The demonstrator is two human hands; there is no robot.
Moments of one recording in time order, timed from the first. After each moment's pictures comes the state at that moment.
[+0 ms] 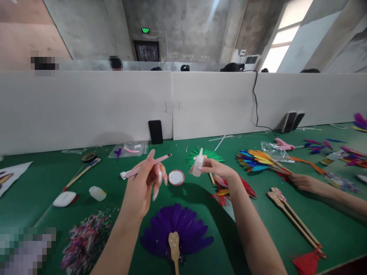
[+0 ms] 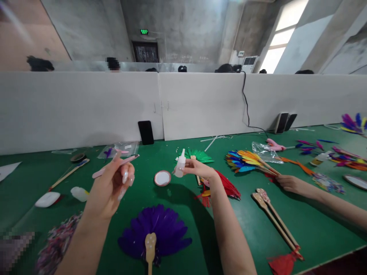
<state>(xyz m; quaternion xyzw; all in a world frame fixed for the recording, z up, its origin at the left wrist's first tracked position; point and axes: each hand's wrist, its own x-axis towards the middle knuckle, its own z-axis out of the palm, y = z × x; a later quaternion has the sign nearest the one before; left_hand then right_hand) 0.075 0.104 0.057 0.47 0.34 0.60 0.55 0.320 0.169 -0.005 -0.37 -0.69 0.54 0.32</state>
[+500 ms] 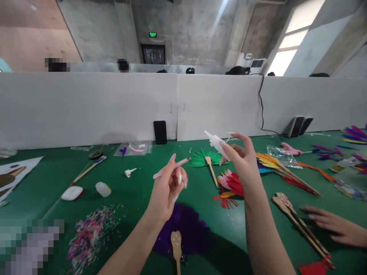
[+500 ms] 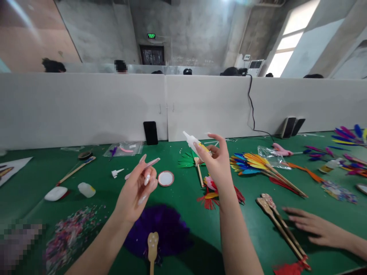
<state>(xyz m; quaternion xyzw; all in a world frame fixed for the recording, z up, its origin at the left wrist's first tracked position) 0.108 0.096 0.038 0.35 0.26 0.57 0.69 0.306 0.133 0.052 -0.46 -0.51 0.31 0.65</state>
